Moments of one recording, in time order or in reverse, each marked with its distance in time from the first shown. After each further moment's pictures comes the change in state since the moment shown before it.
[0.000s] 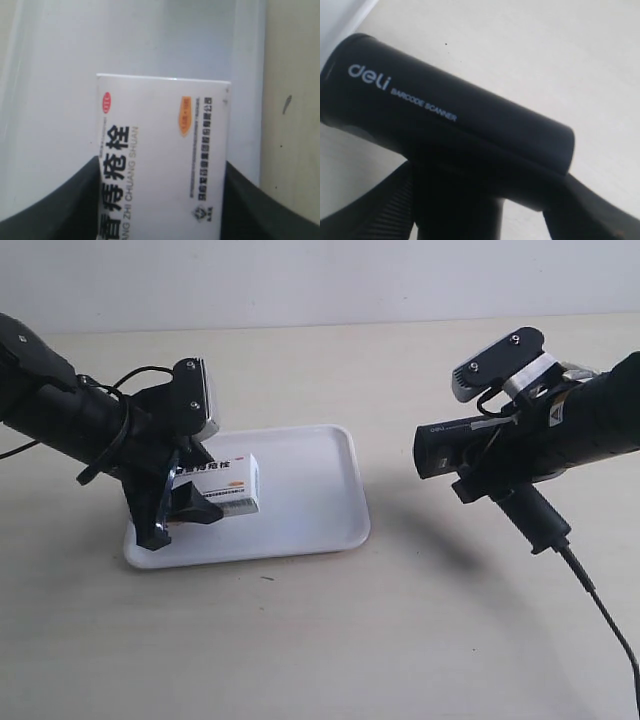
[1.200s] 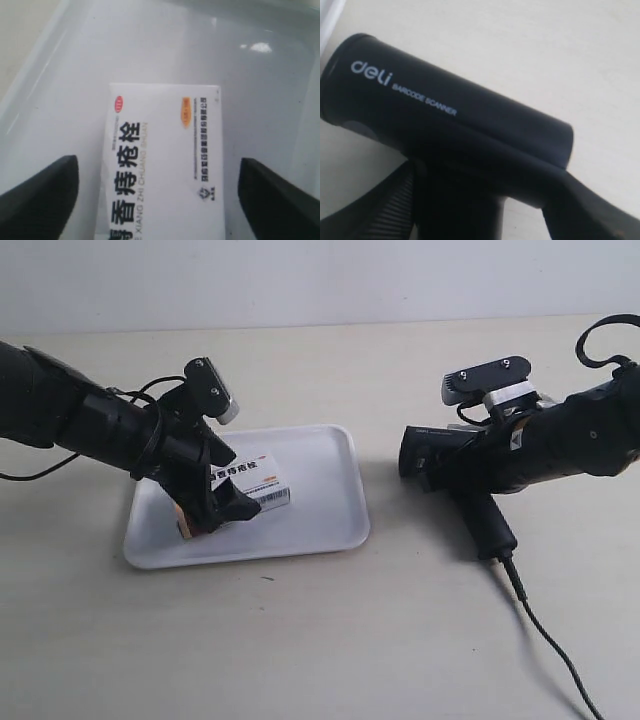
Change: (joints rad) left arm 0.000 0.156 -0.044 -0.420 -0.062 0.134; right arm 0.000 0.210 -0.032 -0.034 -0.192 0.321
